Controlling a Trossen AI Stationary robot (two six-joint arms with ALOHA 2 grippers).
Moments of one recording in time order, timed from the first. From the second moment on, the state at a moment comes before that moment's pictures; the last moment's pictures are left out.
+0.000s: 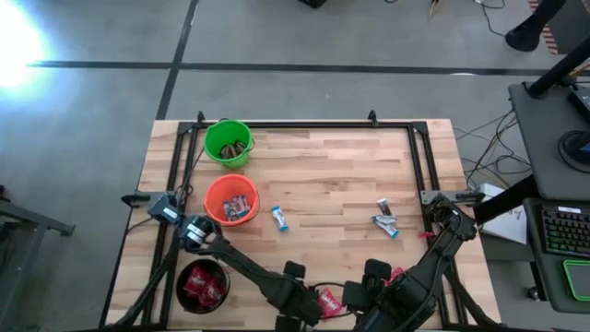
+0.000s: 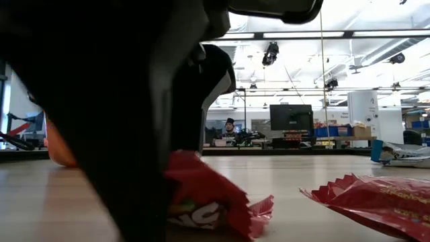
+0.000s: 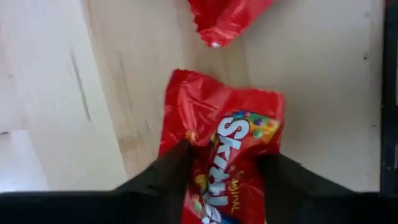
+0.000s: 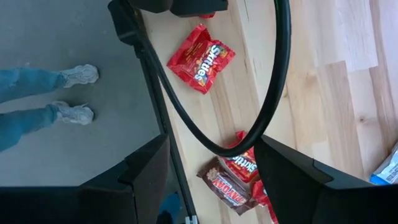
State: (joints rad) left arm -0.56 2.52 2.12 -1.06 -0.04 -0.41; right arm 0.78 2.10 2.33 -1.57 0.10 1.02
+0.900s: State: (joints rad) left arm -0.56 2.49 2.35 -1.40 -0.06 -0.57; right arm 0.78 2.10 2.33 -1.57 0.11 1.01
